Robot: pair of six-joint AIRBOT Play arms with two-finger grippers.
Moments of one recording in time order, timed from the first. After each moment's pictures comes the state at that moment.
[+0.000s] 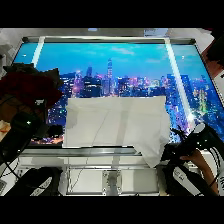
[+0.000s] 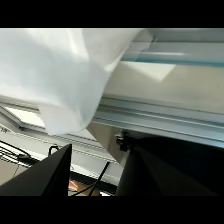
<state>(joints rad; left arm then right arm) -0.36 -0.75 0.68 -1.31 1.44 1.02 -0.42 -1.01 0.39 -1.33 1.63 1.35</state>
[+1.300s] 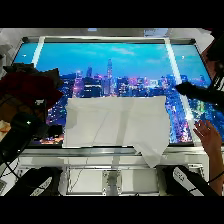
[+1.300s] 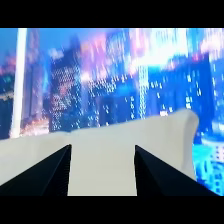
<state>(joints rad) -0.36 -0.75 0.68 -1.31 1.44 1.02 -0.38 -1.01 0.98 -0.77 0.92 1.10</state>
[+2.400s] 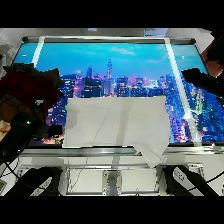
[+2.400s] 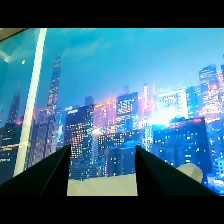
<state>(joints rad) -0.36 -0.75 0.68 -1.31 1.45 1.02 -0.38 -1.01 1.04 -0.68 0.81 1.07</state>
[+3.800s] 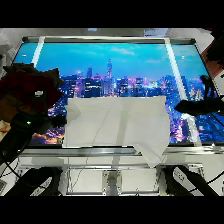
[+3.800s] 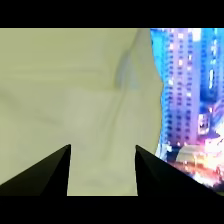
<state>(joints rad) -0.36 -0.75 0.68 -1.28 1.14 0.99 -0.38 -1.01 0.94 -1.20 1.33 1.26</state>
